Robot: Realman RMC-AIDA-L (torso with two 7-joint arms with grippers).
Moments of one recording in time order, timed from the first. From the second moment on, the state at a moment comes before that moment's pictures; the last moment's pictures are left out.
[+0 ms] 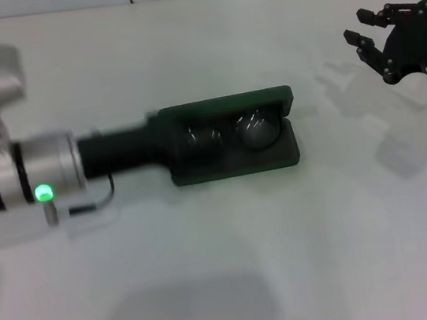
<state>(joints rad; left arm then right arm) -0.80 -2.05 2.84 -0.30 -0.29 1.64 -1.24 0.38 2.02 -1.44 -0.71 -0.98 -0.87 0.62</state>
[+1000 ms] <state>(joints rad) -0.75 -2.03 2.84 -0.31 -0.54 1.58 -1.26 0.39 2.03 -1.95 -0.91 -1.16 -0.55 0.58</state>
